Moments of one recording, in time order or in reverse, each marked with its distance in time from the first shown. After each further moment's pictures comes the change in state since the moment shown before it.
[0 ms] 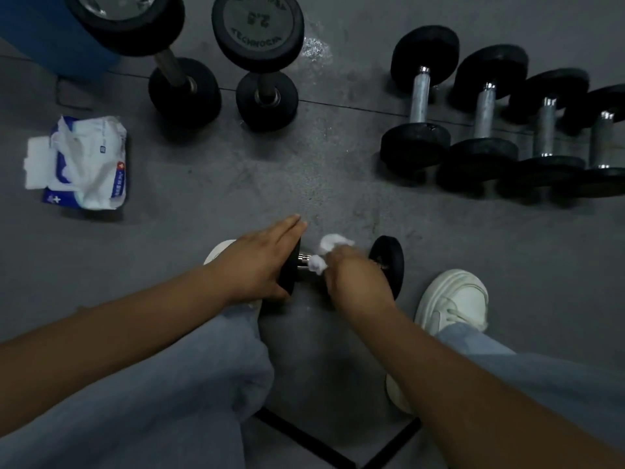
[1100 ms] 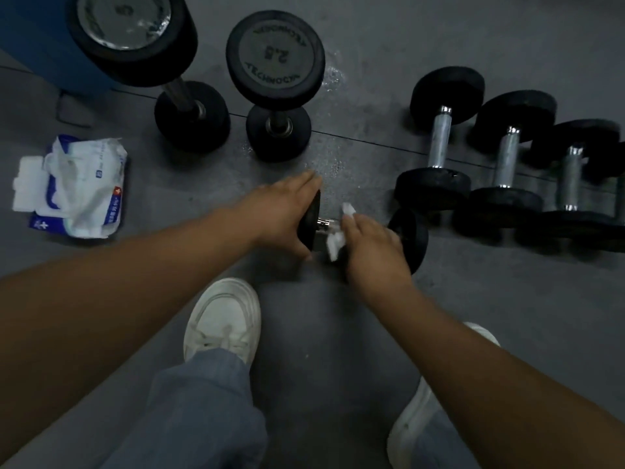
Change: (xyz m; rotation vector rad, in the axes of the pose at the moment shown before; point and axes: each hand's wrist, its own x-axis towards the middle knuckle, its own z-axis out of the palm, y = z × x) left_hand 0.094 -0.039 -0.085 0.023 0.087 -0.112; right_hand 0.091 0.011 -0.048 -0.189 0.149 -0.105
